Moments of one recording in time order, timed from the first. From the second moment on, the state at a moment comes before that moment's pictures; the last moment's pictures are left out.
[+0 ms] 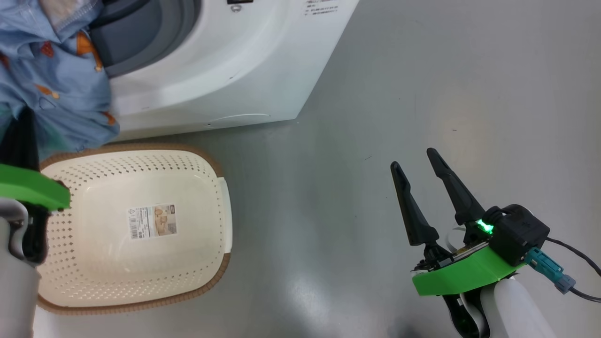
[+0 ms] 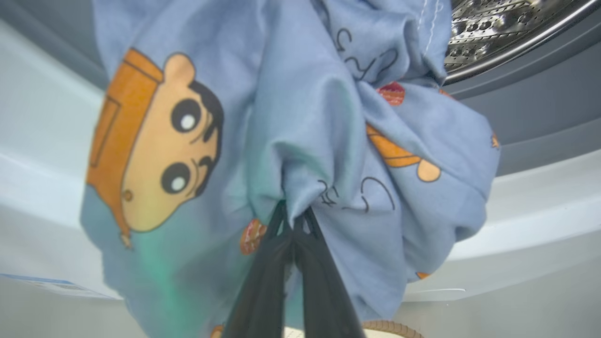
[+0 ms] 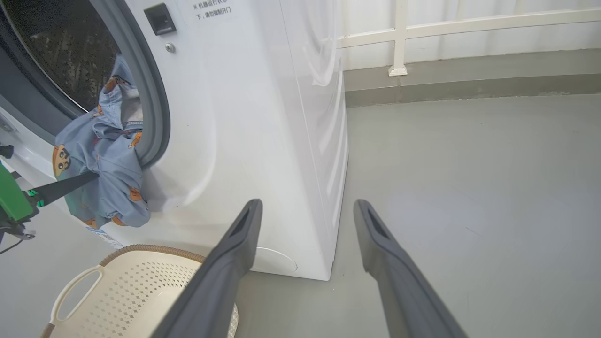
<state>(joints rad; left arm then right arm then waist) -0.75 0.38 -0.26 0.77 -0.63 -0.13 -0.26 -0.23 -0.06 0.18 0.00 0.26 0.13 -0.26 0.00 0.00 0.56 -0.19</state>
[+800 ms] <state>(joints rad) -0.89 0.41 -0.29 0.63 -0.68 -0.13 -0.26 -0.23 -0.06 0.21 0.01 0.26 0.13 -0.26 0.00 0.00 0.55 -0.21</state>
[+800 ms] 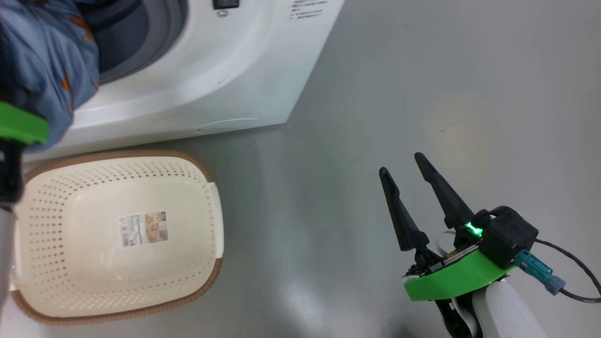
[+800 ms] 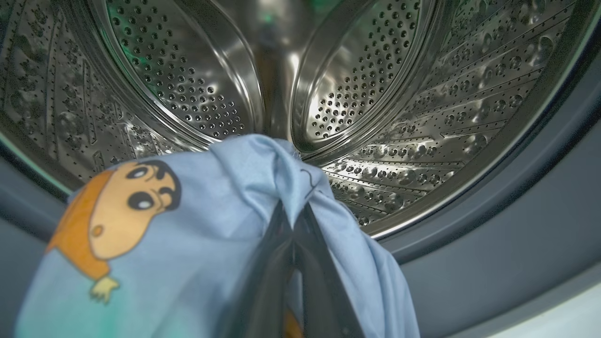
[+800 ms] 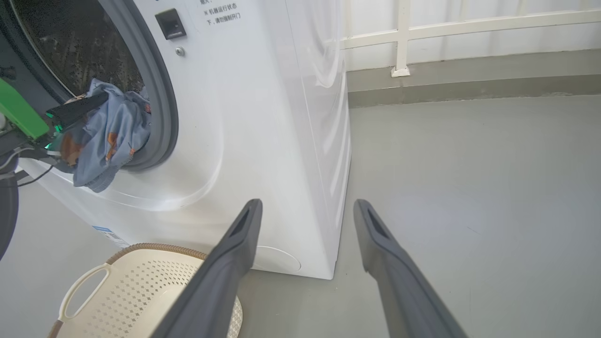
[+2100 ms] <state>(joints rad) -1.16 0.46 -0.29 0.81 -0.67 -0.13 -0.26 -0.25 -0.05 0.24 0.00 0.31 0.13 -0.26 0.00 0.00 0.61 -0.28</state>
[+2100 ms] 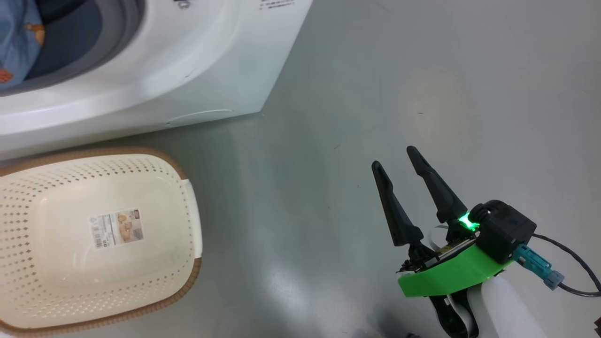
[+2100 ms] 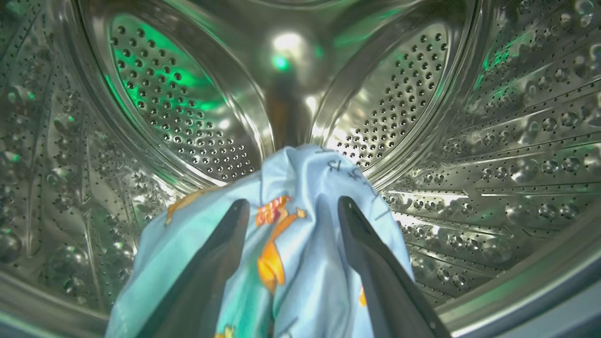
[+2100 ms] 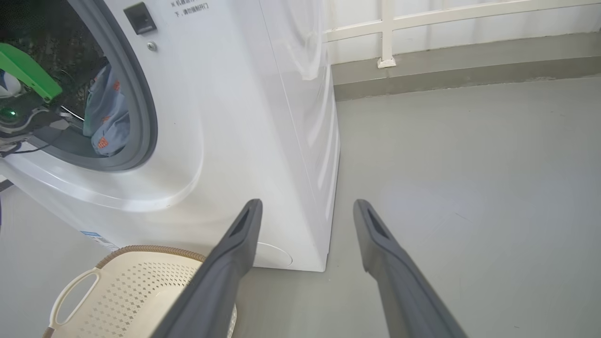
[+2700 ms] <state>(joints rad) -0.90 0.36 -0.13 0.66 -0.55 -0.13 -0.26 -0.25 -0.06 0.20 0.00 0.28 0.13 -0.26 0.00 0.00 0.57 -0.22</state>
